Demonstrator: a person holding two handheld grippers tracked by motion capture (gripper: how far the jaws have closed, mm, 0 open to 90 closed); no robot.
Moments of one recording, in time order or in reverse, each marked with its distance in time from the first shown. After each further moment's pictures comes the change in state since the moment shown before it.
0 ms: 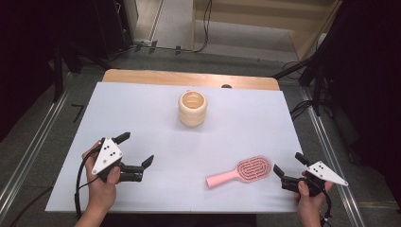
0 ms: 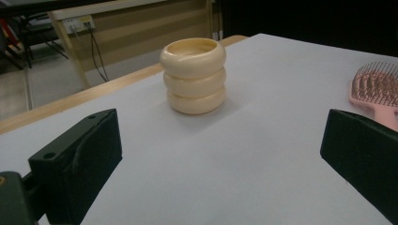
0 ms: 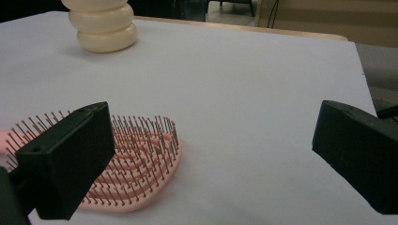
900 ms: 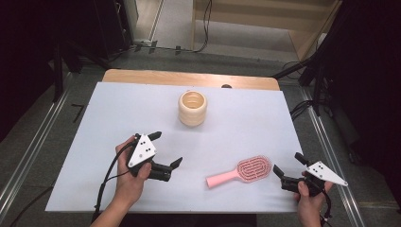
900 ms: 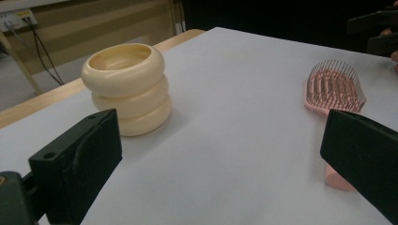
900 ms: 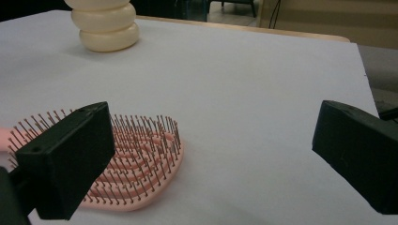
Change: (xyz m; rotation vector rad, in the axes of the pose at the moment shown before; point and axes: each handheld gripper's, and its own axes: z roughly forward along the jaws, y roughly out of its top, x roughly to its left) left arm -0.042 0.022 0.054 0.051 -0.150 0.042; right arm 0.001 0.000 0.000 -0.001 0.004 -0.004
